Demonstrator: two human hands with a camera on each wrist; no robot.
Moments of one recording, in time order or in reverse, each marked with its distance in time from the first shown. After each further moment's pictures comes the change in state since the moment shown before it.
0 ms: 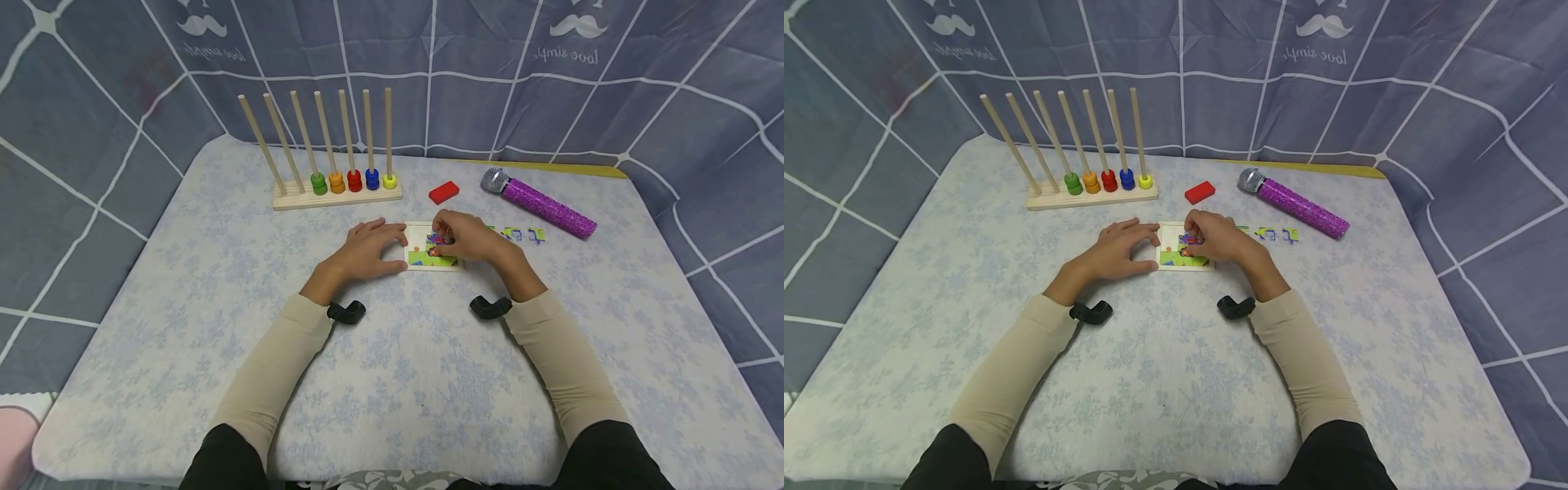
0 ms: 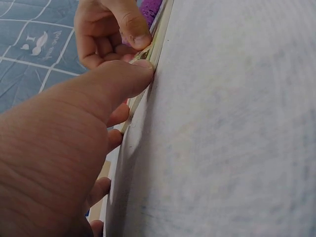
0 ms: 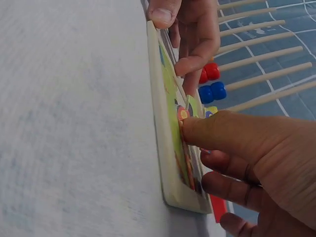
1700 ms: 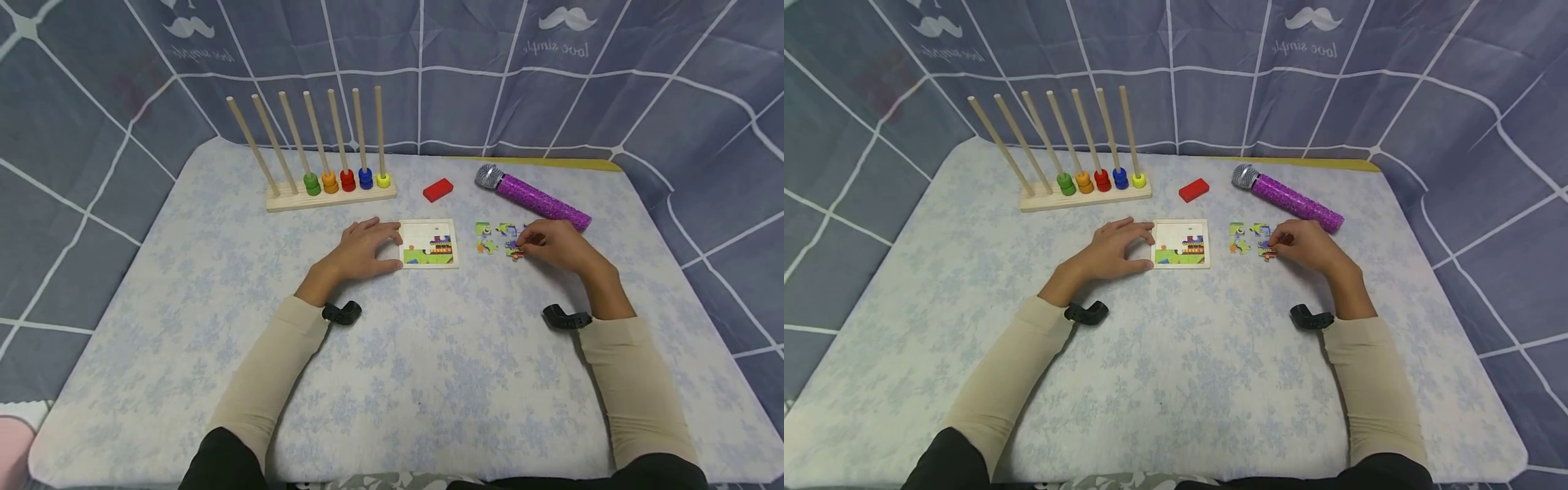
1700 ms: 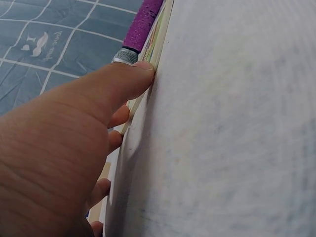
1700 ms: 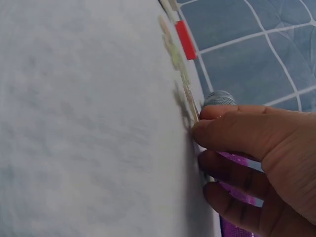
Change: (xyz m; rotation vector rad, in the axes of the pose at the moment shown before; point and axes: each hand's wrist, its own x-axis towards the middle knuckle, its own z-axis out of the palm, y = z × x) left_hand 0.003 0.003 0.000 0.000 -0.008 -0.013; right_hand -0.118 0.096 -0.041 -0.051 0.255 0.035
